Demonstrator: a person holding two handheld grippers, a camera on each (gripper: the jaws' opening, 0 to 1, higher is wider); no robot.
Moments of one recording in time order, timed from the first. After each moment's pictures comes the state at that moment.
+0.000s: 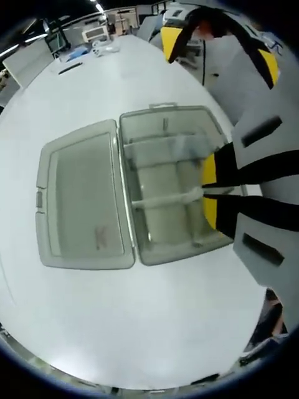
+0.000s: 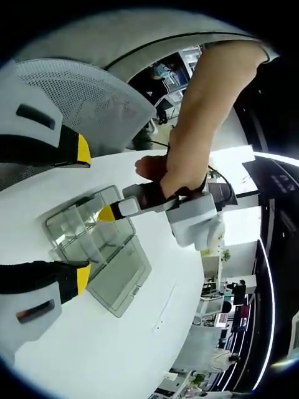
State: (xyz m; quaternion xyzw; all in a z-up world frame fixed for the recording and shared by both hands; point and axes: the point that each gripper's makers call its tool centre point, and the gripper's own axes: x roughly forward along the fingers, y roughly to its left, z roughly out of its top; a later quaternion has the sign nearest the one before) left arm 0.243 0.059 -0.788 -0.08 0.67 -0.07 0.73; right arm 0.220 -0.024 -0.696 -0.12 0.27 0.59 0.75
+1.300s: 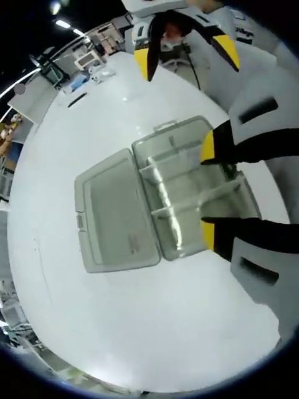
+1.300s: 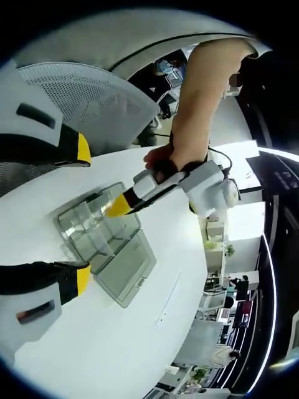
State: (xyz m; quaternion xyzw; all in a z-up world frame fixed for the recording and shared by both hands) left arm 0.250 0.059 -0.753 -0.07 0.53 -0.17 0.83; right arm 0.215 -0.042 -0.692 -0.14 0.28 0.57 0.76
